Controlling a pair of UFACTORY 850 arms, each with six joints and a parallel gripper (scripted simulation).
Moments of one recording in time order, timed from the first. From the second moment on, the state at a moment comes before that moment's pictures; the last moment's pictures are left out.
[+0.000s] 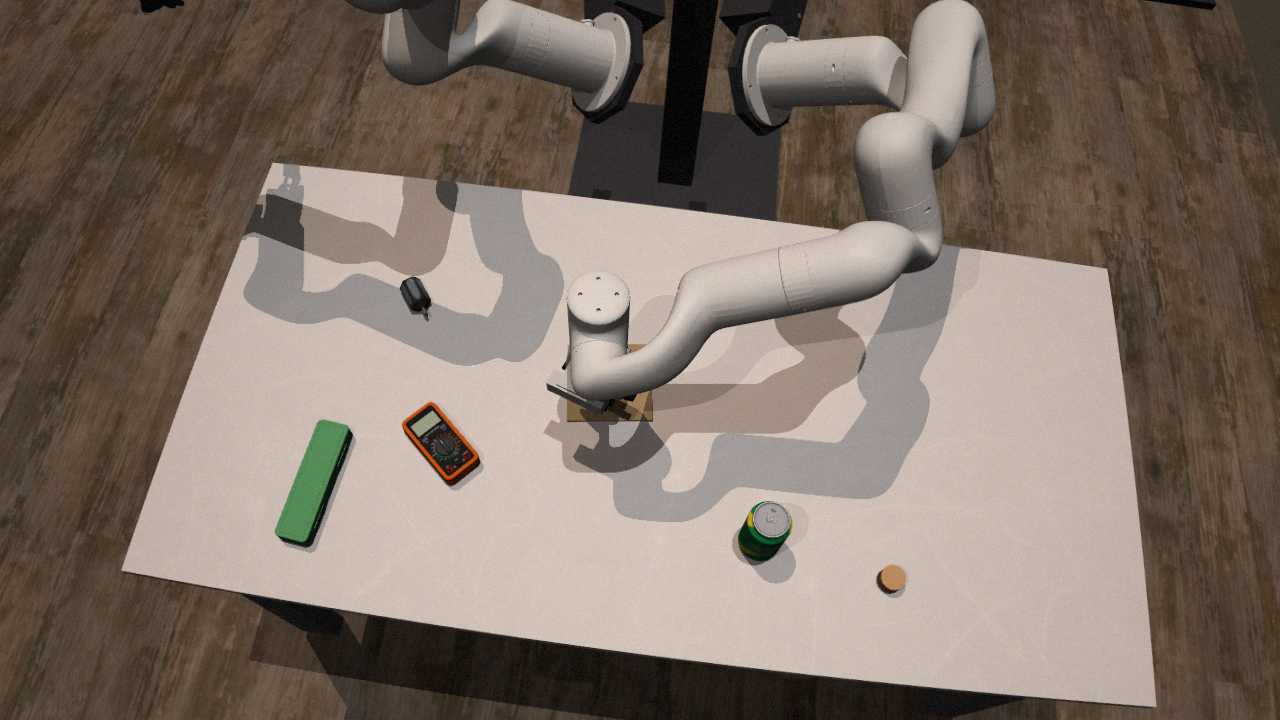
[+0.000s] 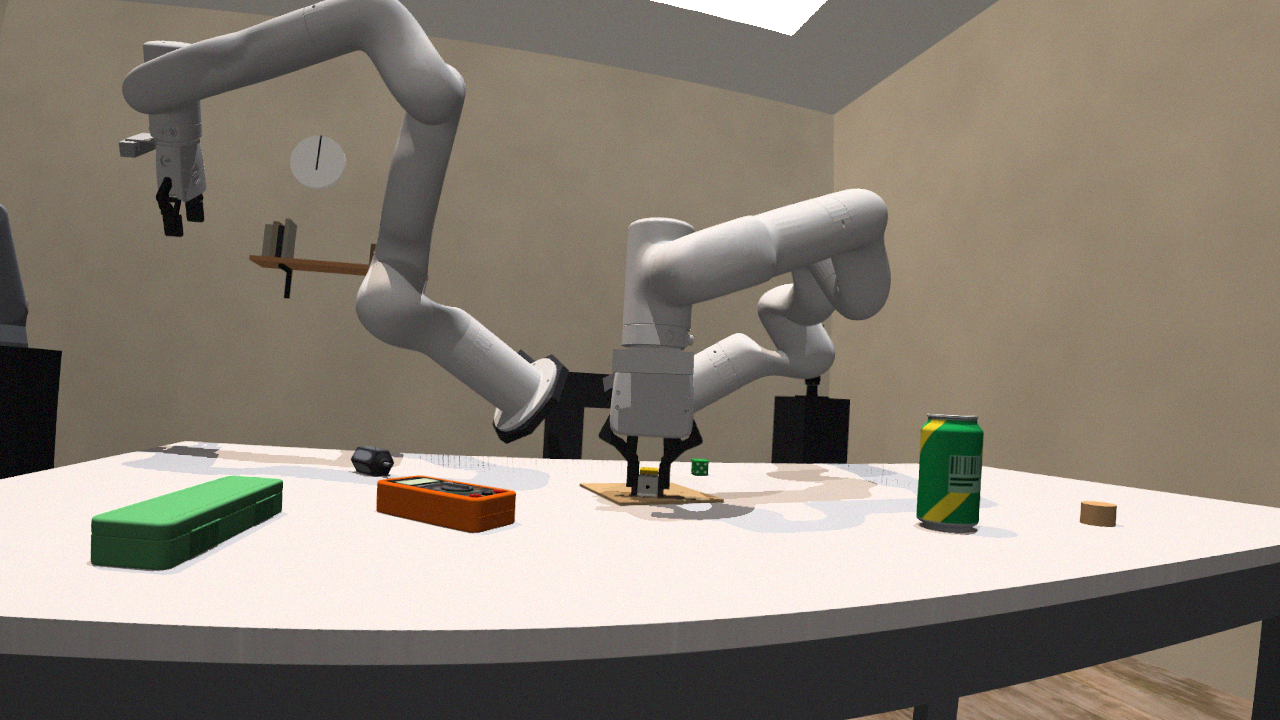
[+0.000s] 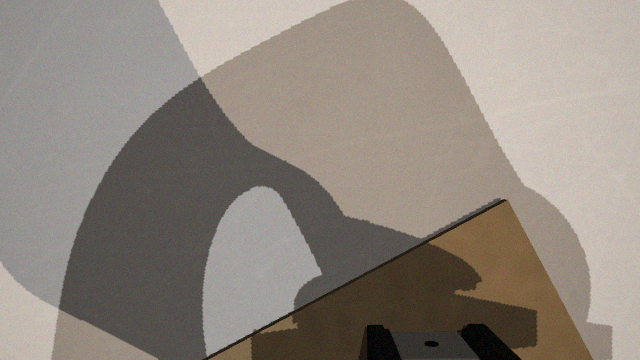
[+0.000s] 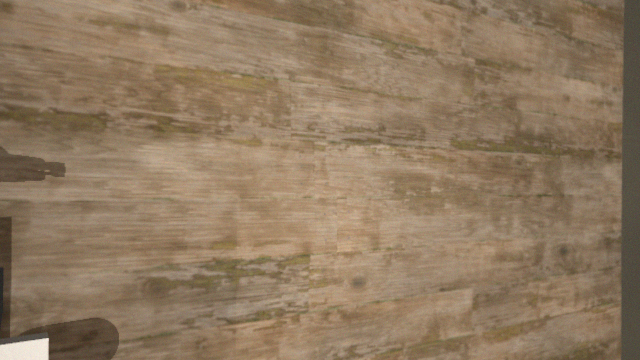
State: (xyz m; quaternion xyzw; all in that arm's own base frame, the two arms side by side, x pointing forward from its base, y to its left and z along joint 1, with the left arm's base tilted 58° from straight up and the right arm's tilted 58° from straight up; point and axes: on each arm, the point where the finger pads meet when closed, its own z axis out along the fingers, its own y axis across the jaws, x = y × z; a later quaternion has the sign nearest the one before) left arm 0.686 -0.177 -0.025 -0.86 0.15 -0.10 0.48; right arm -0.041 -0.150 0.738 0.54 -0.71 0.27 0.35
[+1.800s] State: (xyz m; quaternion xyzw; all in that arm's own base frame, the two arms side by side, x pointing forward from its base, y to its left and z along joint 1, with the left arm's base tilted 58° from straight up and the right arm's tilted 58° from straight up) left arm 0.684 -0.183 -0.021 -0.86 0.15 -0.10 0.48; right arm -0.041 -0.150 0.738 0.54 -0.71 0.27 0.35
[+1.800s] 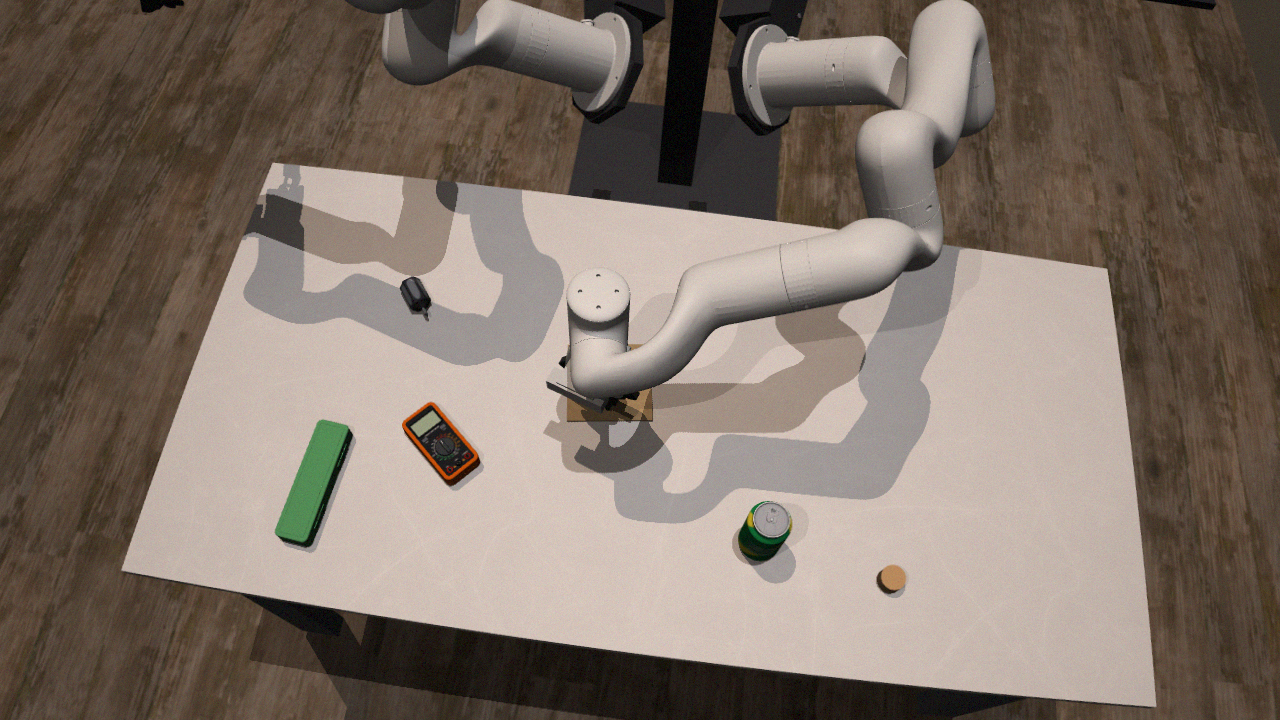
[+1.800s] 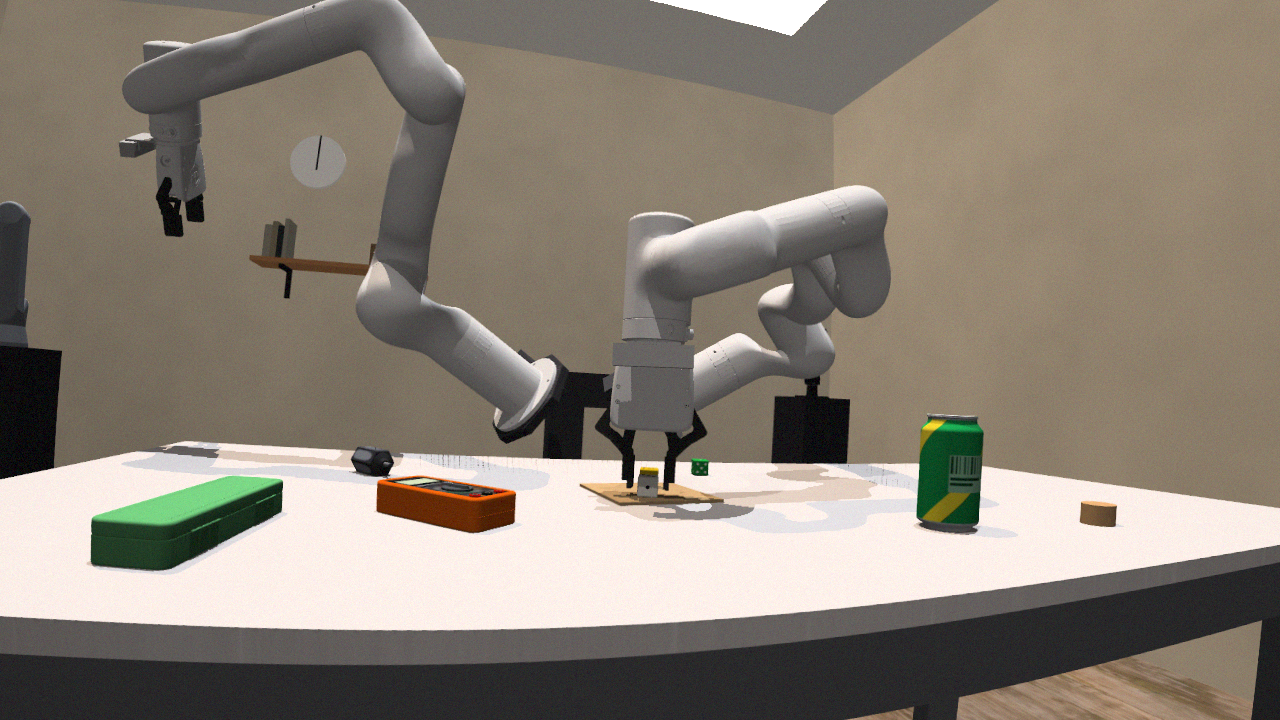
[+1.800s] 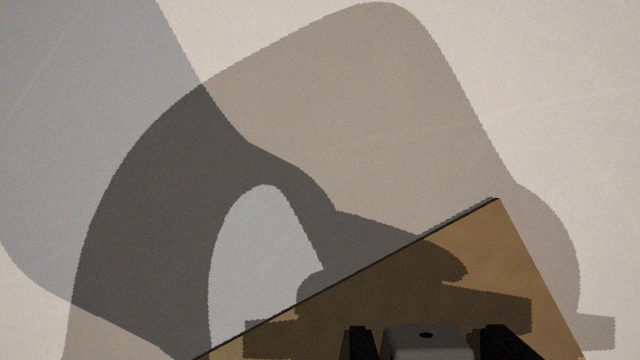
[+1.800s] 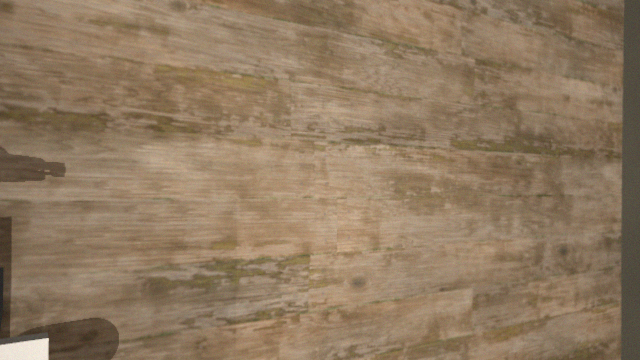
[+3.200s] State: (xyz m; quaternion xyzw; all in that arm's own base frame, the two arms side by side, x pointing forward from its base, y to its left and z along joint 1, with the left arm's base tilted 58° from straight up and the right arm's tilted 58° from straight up) left arm 0.658 -0.249 0.022 -0.86 0.15 -0.10 0.48; right arm -0.041 -0.150 0.738 0.54 -0.71 0.27 0.35
